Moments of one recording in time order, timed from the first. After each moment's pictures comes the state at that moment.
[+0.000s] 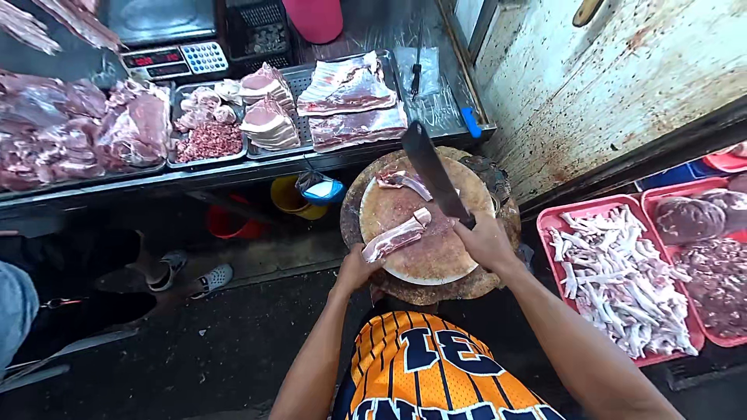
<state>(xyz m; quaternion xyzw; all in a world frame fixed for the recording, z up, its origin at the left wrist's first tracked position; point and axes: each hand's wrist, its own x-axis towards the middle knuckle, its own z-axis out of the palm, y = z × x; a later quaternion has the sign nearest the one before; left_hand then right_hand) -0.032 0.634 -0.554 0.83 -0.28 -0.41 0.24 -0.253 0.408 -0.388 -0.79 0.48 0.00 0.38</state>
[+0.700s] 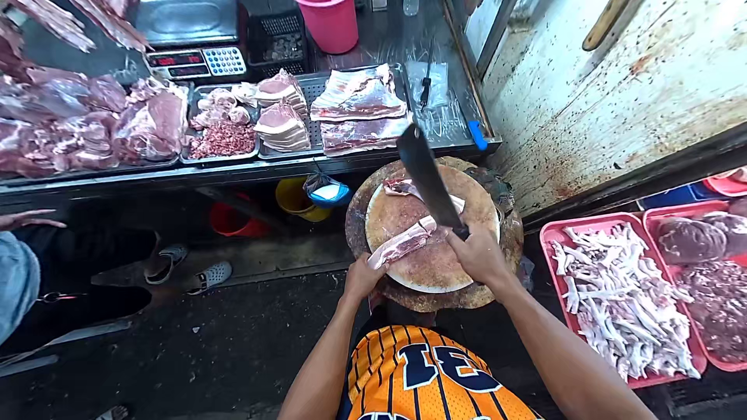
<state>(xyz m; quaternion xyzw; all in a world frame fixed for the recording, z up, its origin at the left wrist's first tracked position) -0.052 0.638 -0.563 0.86 -0.24 -0.39 0.24 -0.236 0.431 -0.381 -0.80 0.44 -0.05 0.40</state>
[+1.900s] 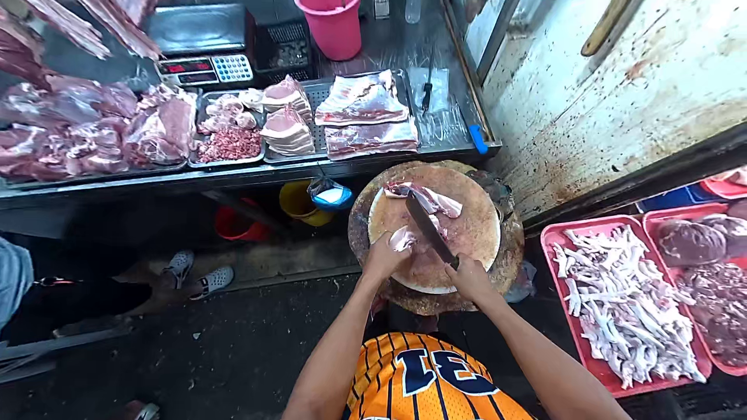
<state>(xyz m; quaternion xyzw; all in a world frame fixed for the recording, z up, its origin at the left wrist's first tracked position) -0.060 0.575 -0.501 0.81 -0.28 -0.41 0.31 -0.271 0.452 -0.478 -0.78 0.51 0.18 0.32</state>
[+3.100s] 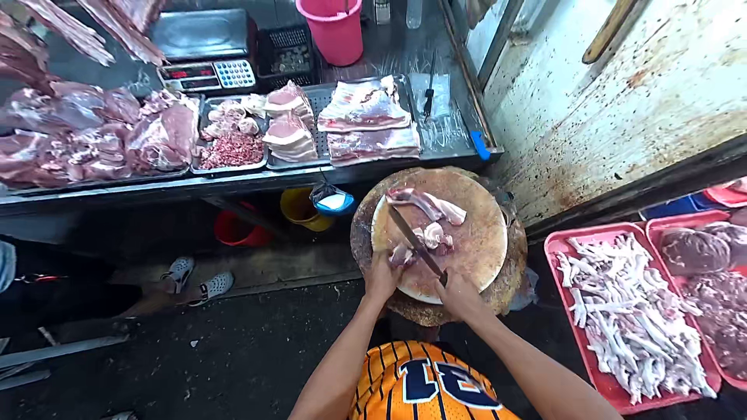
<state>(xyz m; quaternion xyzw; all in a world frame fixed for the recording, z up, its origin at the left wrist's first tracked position) -0.065 0.594 -0.549 0.87 -0.31 -0.32 0.23 -0.247 0.479 -0.472 -0.80 0.46 0.20 0.33</state>
